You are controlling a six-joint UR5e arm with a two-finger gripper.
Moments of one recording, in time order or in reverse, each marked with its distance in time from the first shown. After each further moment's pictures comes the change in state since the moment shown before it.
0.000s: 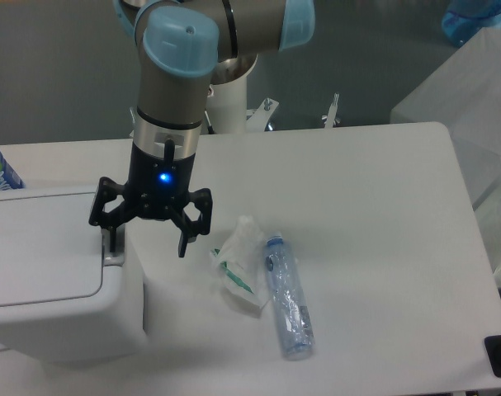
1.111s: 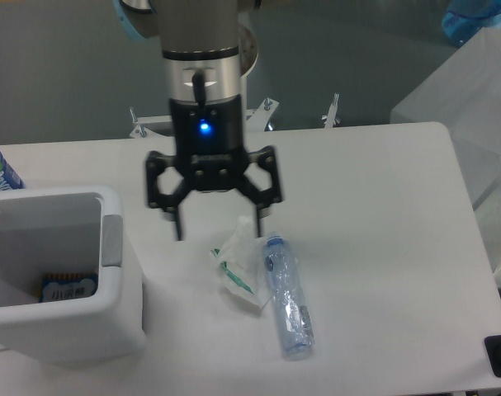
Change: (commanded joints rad) arm 0.093 0.006 0.206 -0.099 0.437 0.464
